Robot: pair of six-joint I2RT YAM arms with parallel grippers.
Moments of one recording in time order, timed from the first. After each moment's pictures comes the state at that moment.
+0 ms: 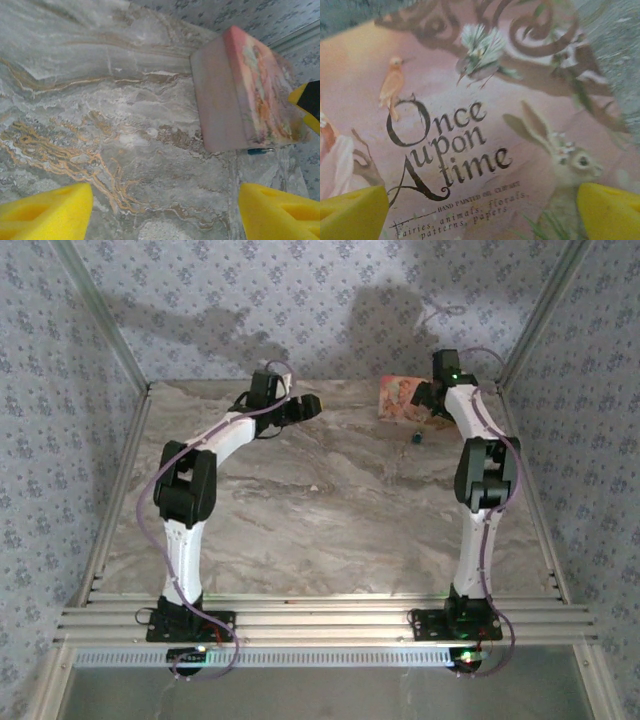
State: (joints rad) left arm -0.37 2.17 1.71 -0.16 0.45 -0.58; right arm 0.03 2.27 2.04 -0.78 0.19 0.44
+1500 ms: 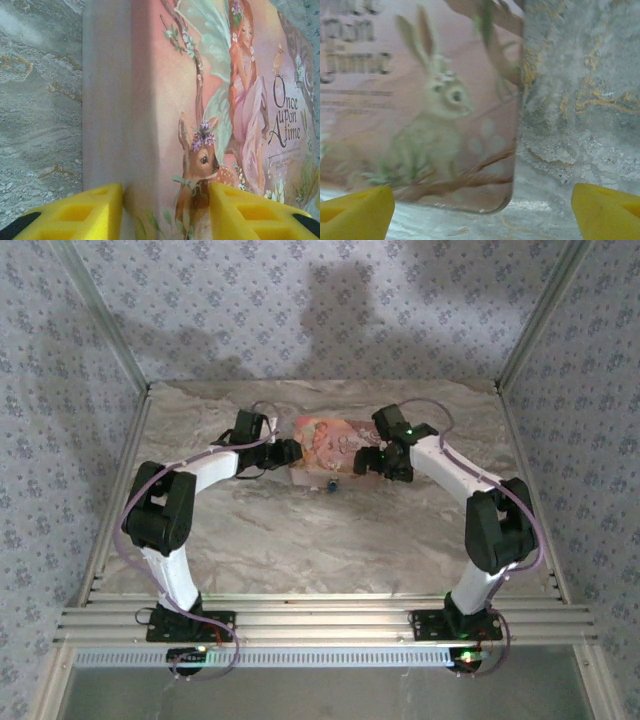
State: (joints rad) left arm -0.37 1.86 1.17 -0.11 0.49 -0.60; right arm 0.41 1.72 1.29 -0.76 -0.04 0.51
